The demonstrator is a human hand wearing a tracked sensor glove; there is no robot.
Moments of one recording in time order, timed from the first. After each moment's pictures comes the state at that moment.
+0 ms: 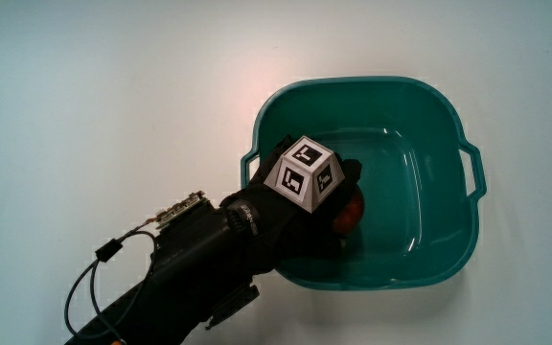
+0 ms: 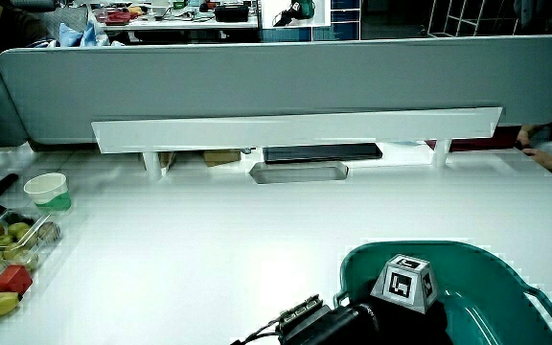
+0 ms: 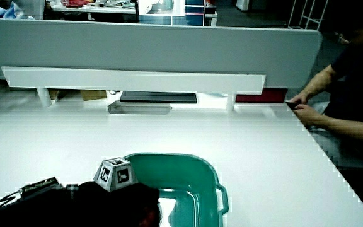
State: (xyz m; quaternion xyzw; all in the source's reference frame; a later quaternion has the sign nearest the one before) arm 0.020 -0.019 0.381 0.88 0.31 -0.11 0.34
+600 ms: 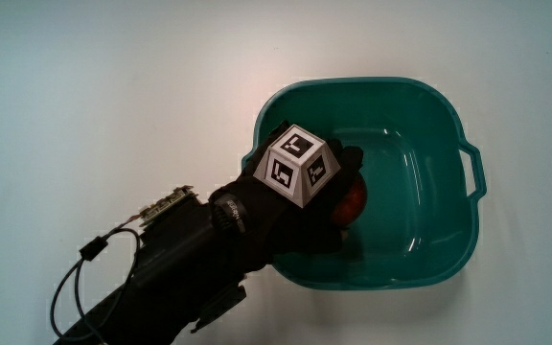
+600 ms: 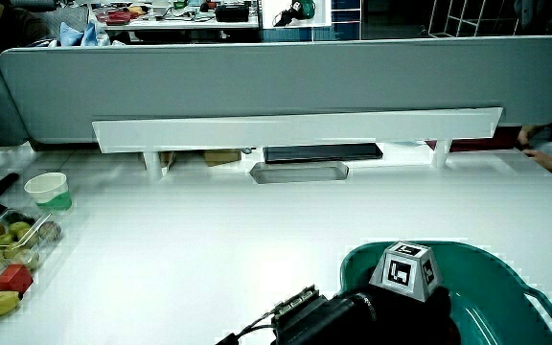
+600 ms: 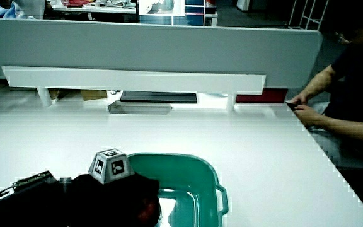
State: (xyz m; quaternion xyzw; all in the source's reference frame) arm 0.008 -0.026 0.349 0.89 0.31 -0.13 0.30
